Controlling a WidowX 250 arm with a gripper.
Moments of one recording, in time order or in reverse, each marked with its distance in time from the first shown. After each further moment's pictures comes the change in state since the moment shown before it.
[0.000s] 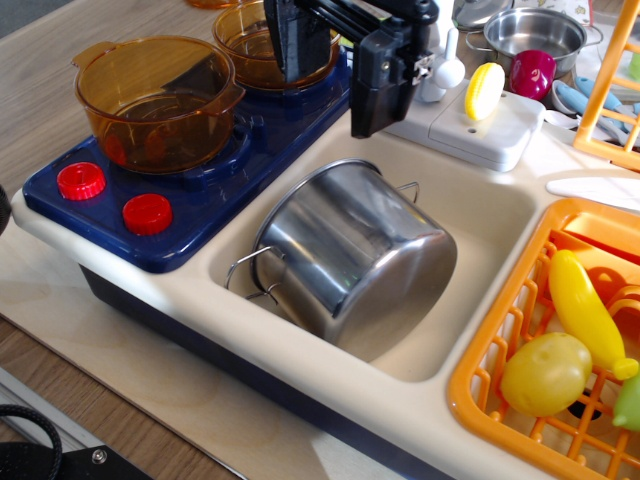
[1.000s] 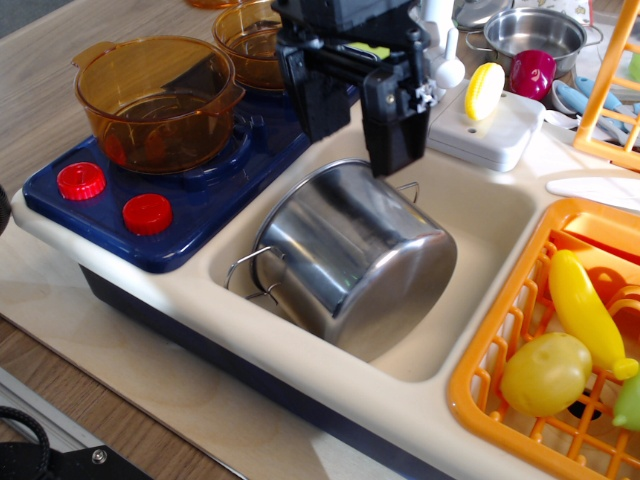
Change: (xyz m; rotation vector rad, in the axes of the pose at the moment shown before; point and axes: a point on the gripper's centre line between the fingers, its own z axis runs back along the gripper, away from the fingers) arm -0.002 -0.007 -0.029 -0.289 -0.005 0.041
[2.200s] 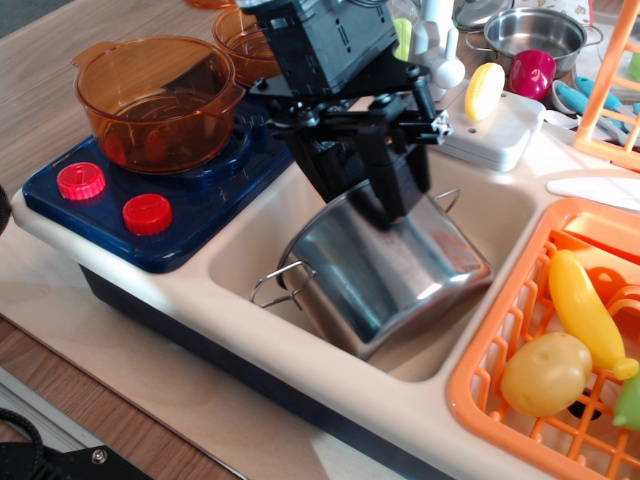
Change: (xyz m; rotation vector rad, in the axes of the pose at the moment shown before) arm -0.014 -0.029 -0.014 -0.153 -0.121 0.240
